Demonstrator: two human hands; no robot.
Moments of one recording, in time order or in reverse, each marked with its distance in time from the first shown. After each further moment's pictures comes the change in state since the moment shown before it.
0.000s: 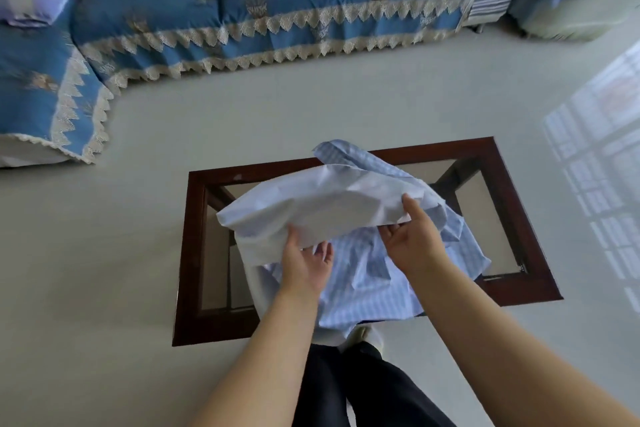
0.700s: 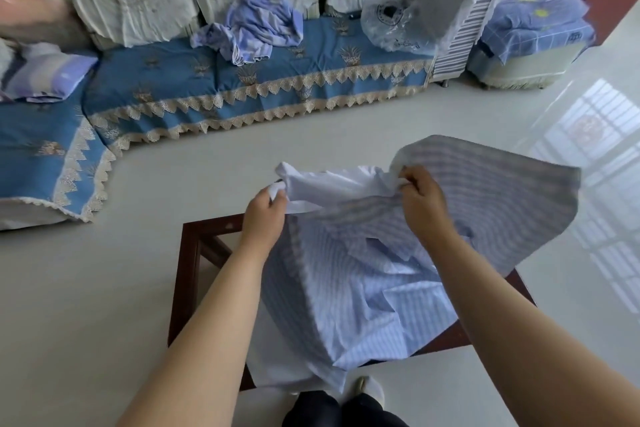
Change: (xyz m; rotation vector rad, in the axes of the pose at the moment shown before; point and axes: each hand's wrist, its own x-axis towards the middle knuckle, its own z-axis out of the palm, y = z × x) left_hand -0.064 0.066 0.110 1.442 -0.143 0.935; right_hand -0.038 -0.104 0.024 -1.067 -0.104 -0.896
